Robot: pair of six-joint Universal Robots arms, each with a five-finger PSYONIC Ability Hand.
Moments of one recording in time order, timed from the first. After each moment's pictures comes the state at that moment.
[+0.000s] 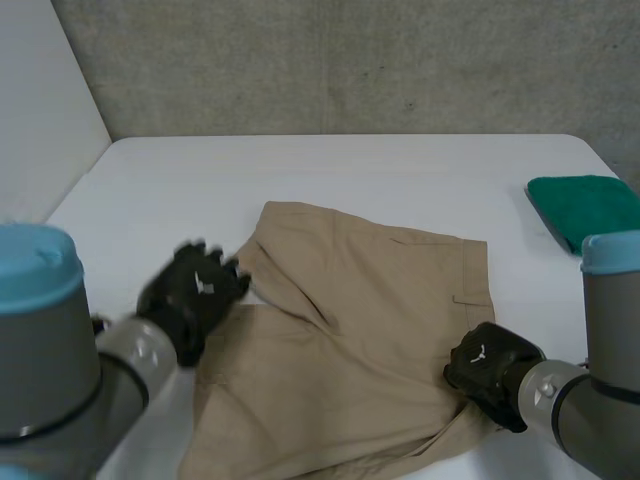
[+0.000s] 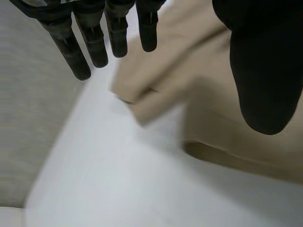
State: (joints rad) left arm 4.19 -1.74 -1.77 3.14 -1.61 3.88; right arm 1.99 -1.31 1.79 0.32 1.49 2.20; left_hand 0.27 0.28 0.28 0.27 0.09; right_hand 0.99 1.18 1.19 1.19 0.99
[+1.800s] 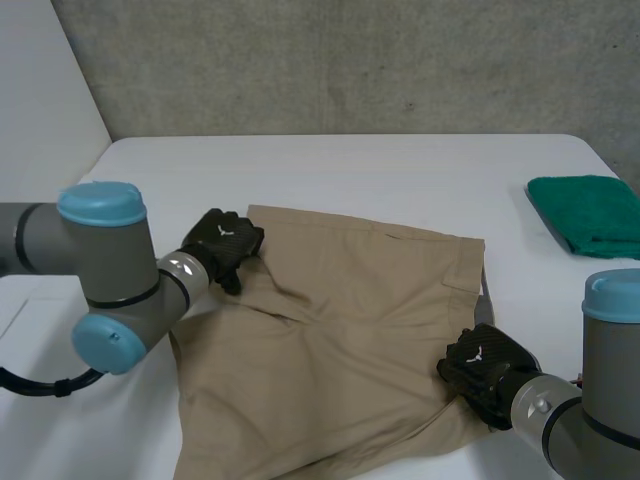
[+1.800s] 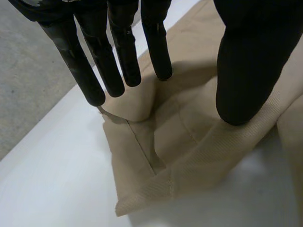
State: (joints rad) left arm 4.32 -2.25 -1.34 3.25 -1.39 3.67; right arm 1.97 -1.31 1.92 0.09 1.46 2.29; left_hand 0.63 0.63 0.63 0.63 0.46; right_hand 0.99 1.18 1.19 1.19 1.00
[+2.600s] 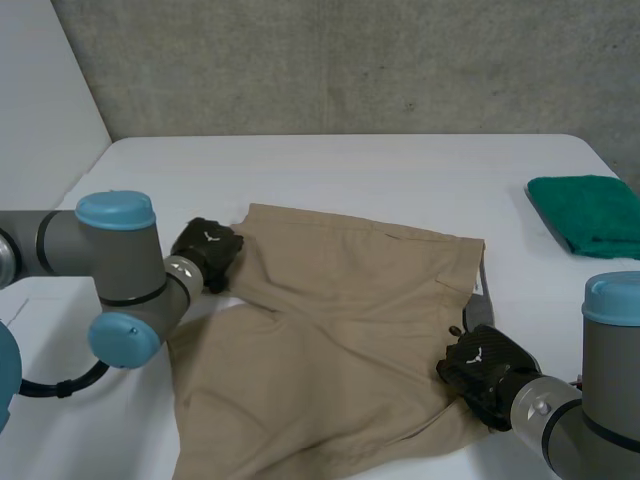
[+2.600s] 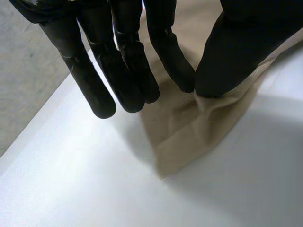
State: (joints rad) left arm 4.34 -2.35 -1.27 3.24 -1.52 3.75; right arm 1.97 -1.31 1.93 0.08 1.46 2.29; left_hand 1.13 1.20 1.19 1.20 0.94; right_hand 0.99 1.18 1.19 1.19 1.00
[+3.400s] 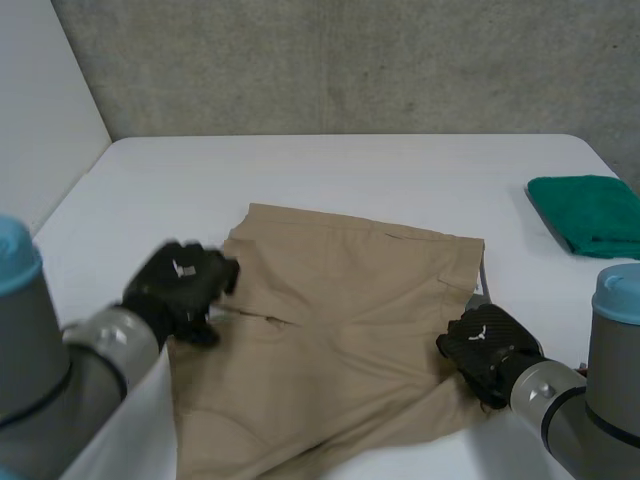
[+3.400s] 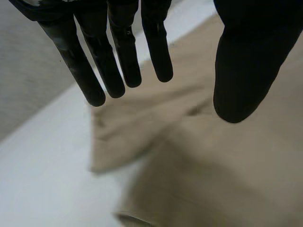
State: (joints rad) left arm 4.24 -1.66 -1.84 3.11 -1.51 3.51; right arm 1.97 -1.34 1.92 0.01 1.46 2.41; left_hand 0.65 0.64 0.64 0.64 0.46; right_hand 1.00 1.18 1.19 1.19 1.01
